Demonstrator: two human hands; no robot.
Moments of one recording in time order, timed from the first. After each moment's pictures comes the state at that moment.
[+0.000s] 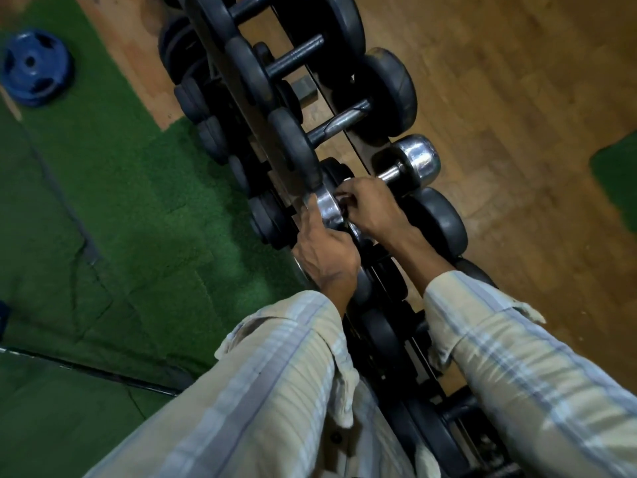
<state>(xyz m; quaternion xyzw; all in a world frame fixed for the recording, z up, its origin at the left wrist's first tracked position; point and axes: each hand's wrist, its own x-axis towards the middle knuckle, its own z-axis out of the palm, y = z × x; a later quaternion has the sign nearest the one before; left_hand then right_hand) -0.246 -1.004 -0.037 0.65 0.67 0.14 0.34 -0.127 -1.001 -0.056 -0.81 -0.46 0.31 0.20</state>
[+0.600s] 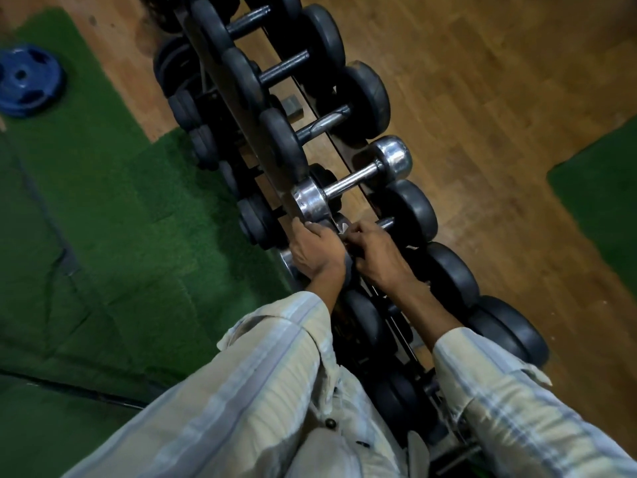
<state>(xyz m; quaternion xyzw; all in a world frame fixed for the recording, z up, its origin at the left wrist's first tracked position) -0.254 -1.026 -0.040 0.53 0.74 0.15 0.38 -0.178 -1.115 -0.036 -0.78 -0.50 0.28 0.24</state>
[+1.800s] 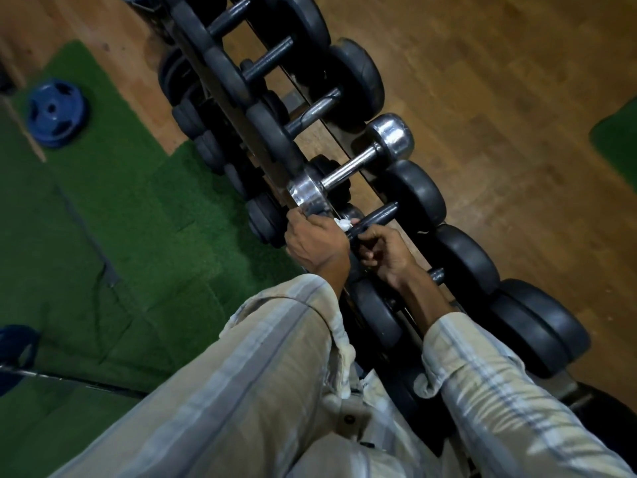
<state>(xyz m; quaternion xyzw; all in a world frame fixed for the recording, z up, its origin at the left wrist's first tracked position) -0.249 -1.033 -0.046 0.62 0.71 0.22 0.26 -0.189 -1.119 -0.087 -0.51 0.17 0.59 0.60</state>
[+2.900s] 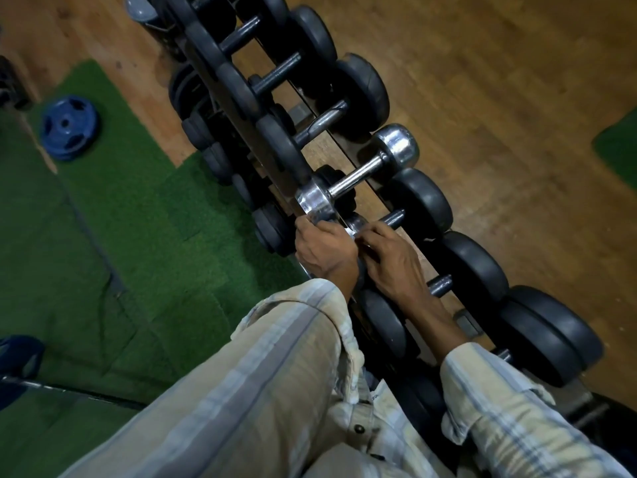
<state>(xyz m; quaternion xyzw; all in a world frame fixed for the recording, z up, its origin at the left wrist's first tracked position) -0.249 -1.033 -0.047 0.61 0.71 0.23 0.26 -0.205 -1.138 -0.059 -0.82 -0.42 0.19 0.35</state>
